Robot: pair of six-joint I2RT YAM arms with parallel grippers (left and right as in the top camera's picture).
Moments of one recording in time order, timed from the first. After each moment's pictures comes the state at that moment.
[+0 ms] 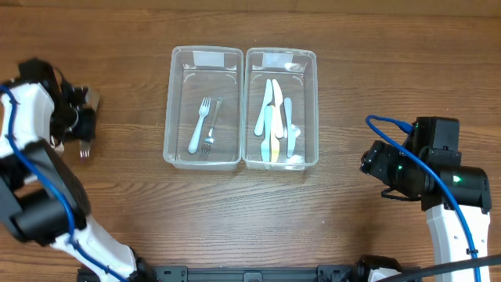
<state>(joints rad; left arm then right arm) 0.42 1.93 1.50 -1.06 0.03 0.35 -0.10 1.06 1.05 -1.17 -0.10 0.36</state>
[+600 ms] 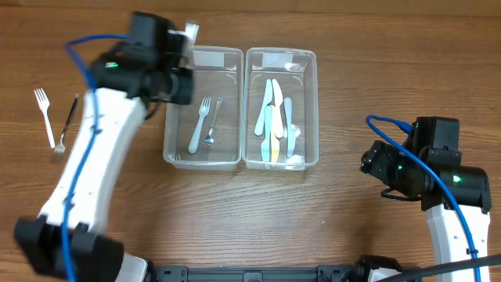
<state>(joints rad) -0.23 1.66 1.61 -1.03 0.07 -0.12 -0.10 1.06 1.05 -1.17 -0.10 0.36</state>
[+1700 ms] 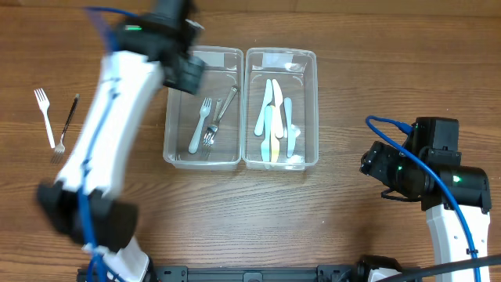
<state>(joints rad) -0.20 1.82 1.97 -1.32 -0.09 0.01 -0.10 1.06 1.05 -1.18 -0.10 0.36</state>
